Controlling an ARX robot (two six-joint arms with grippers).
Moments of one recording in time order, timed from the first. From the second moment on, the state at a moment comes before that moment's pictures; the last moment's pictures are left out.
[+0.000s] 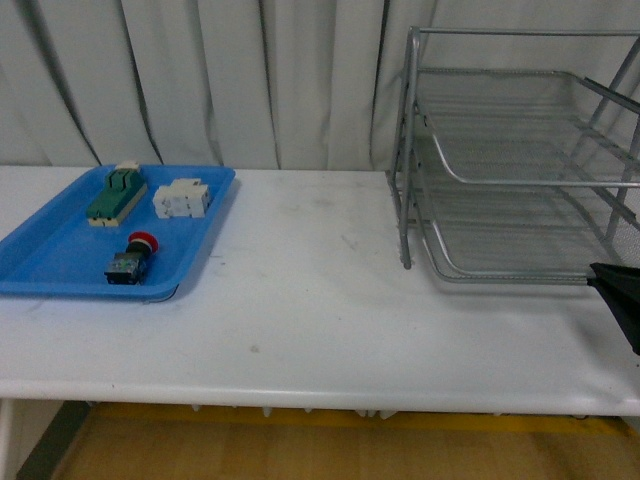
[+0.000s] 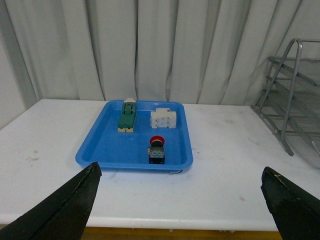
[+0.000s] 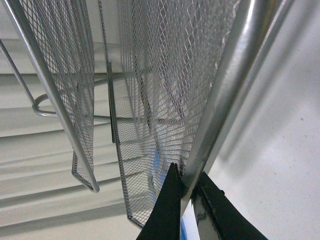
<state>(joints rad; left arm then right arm) 0.00 0.01 0.01 0.00 0.00 -0.01 -0.15 2.28 0.68 1.33 -0.46 1.41</state>
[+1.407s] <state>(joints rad) 0.00 0.01 0.01 0.00 0.00 -0.01 -0.27 1.84 0.16 1.28 -0.59 1.21</state>
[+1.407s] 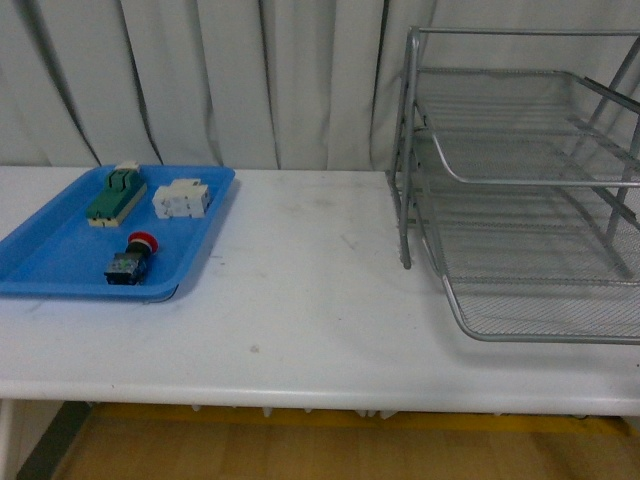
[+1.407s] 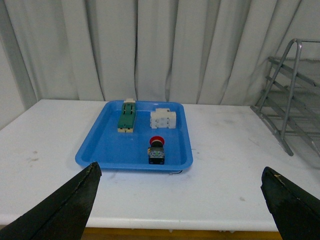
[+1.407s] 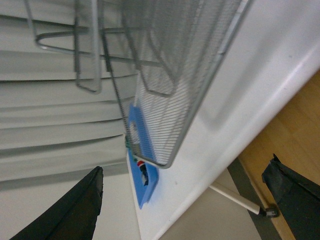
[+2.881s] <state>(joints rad) 0.00 0.01 0.01 0.00 0.00 -0.01 0.00 0.19 0.01 0.19 0.00 0.00</state>
